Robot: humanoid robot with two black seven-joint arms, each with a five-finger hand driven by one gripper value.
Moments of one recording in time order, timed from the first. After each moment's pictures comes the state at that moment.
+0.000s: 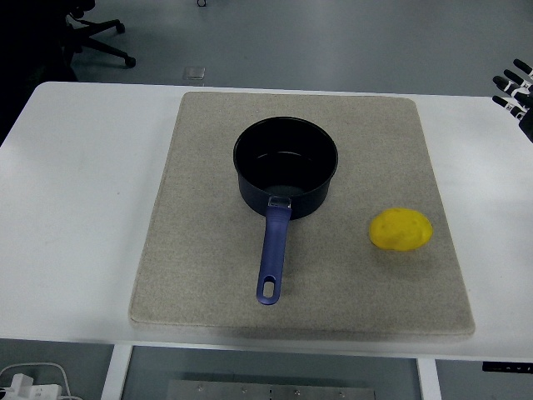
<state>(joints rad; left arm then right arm) 0.00 0.00 -0.04 -0.11 0.03 -0.07 -0.19 0.99 -0.59 0.12 0.65 0.36 0.22 0.32</state>
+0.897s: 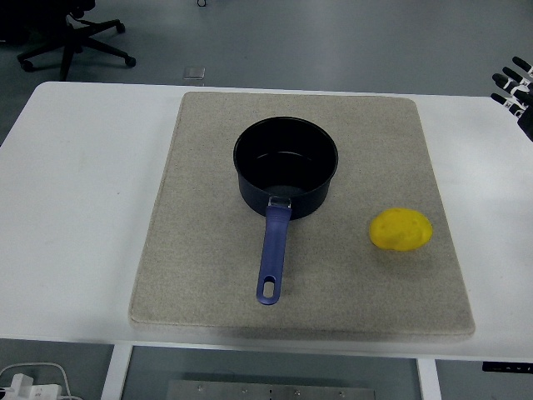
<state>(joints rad) 0.00 0.00 -0.04 -0.12 0.03 -0.07 -0.19 0.99 -0.59 0.14 0.65 0.36 0.23 0.32</state>
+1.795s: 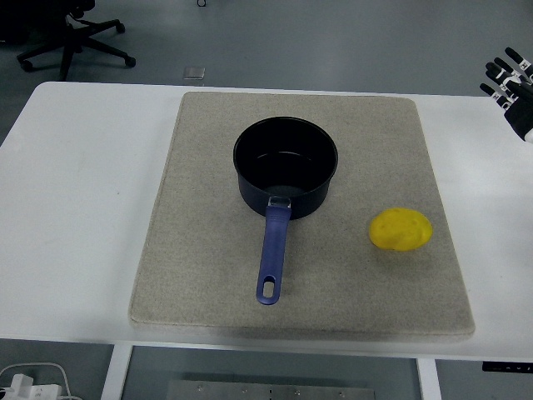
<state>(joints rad) 0.00 0.00 -0.04 -0.11 0.03 -0.07 -0.19 0.97 -0.54 0.23 0.64 0.36 0.23 0.33</state>
